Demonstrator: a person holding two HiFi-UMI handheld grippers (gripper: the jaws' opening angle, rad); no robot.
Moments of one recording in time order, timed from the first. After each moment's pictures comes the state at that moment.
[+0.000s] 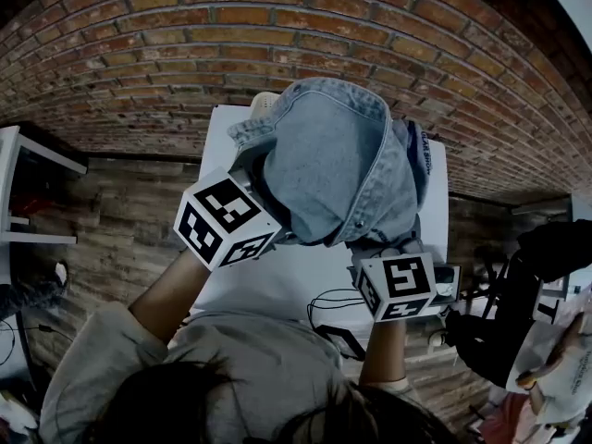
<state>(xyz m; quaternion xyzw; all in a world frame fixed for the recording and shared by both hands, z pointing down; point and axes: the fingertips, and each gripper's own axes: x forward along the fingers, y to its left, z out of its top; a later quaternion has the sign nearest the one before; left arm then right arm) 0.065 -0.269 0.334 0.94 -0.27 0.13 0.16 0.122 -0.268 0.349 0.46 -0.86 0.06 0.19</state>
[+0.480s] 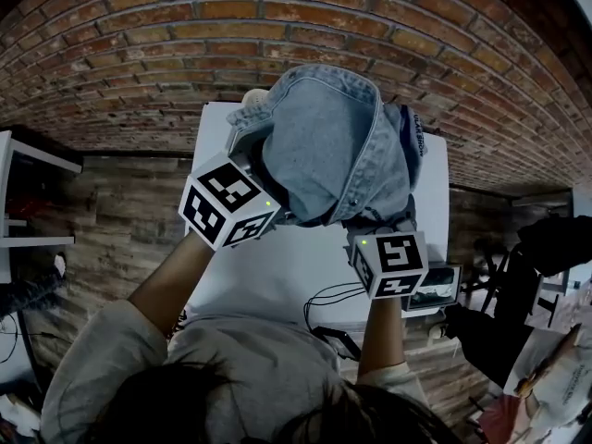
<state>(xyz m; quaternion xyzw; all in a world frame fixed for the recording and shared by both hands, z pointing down) 0.066 -0.320 0.365 0.94 -0.27 0.12 0.16 0.125 -0.316 0.384 0.47 -0.85 0.07 0.21</state>
